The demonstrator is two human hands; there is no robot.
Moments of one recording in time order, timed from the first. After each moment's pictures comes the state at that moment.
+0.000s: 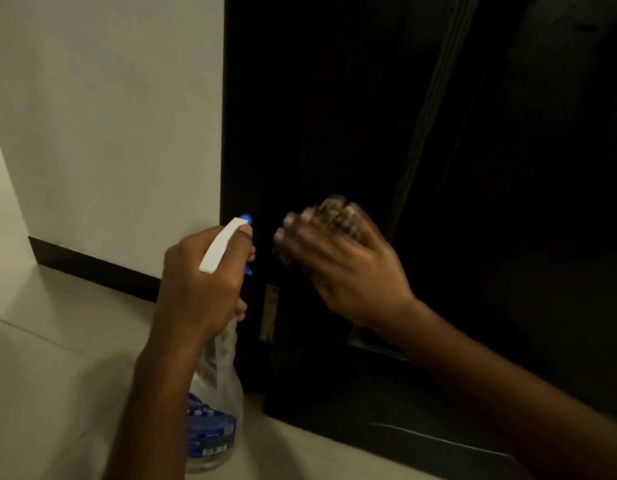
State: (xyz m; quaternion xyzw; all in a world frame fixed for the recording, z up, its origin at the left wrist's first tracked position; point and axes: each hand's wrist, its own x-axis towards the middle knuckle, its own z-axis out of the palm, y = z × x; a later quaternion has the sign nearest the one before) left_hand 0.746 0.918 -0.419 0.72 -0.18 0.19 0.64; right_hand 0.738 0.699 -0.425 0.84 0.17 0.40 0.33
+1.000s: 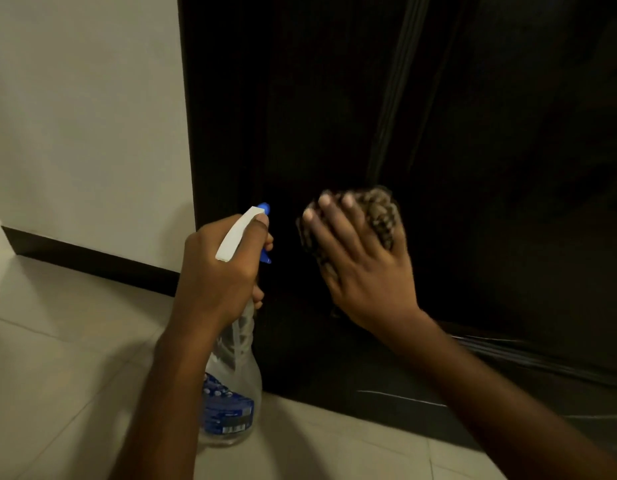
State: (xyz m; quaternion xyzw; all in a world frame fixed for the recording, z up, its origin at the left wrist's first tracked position) left_hand 0.736 0.882 -0.431 0.71 -0.22 0.14 0.65; right_hand 0.706 0.673 -0.462 0.87 0.05 0.44 0.23
